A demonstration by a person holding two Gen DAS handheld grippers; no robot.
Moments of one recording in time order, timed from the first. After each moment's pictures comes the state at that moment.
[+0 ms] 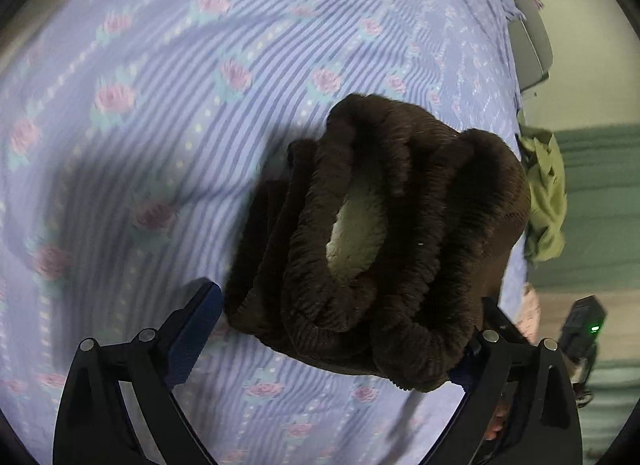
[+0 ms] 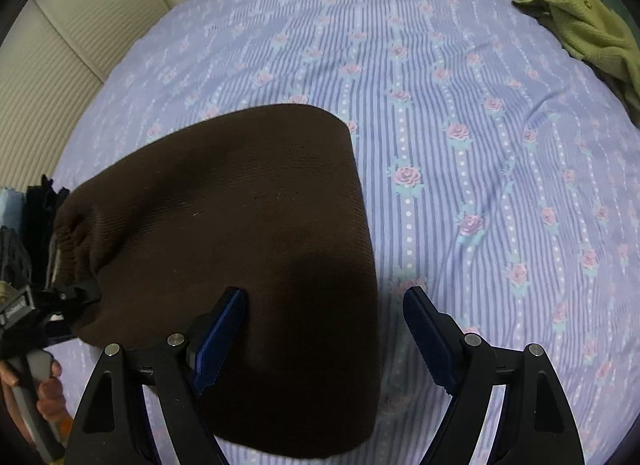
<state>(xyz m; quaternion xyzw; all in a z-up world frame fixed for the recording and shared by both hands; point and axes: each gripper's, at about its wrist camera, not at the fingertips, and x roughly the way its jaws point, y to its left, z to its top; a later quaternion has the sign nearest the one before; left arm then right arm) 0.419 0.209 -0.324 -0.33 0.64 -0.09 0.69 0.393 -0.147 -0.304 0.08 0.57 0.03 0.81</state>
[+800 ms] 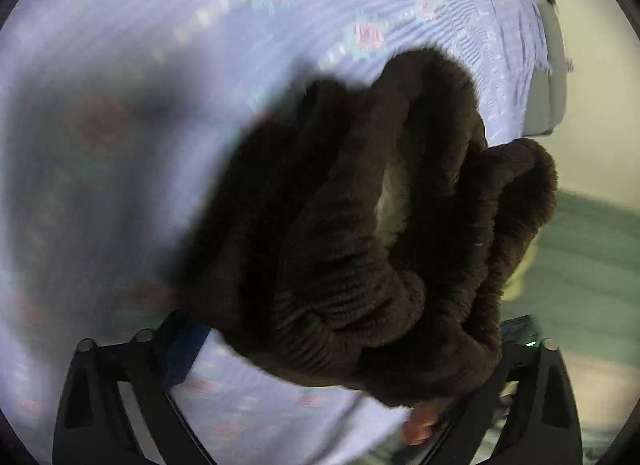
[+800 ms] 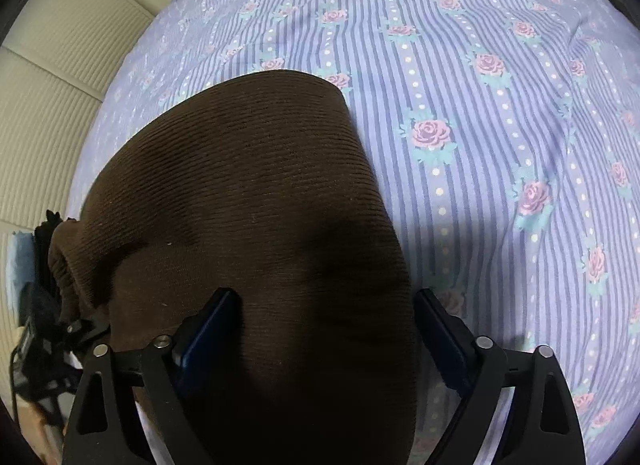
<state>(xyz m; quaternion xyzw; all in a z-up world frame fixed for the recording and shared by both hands) 0.406 0.192 -0.360 -0.47 0.64 -0.07 0.60 0.415 -0.165 -0.356 0.19 0.60 0.06 0.77</state>
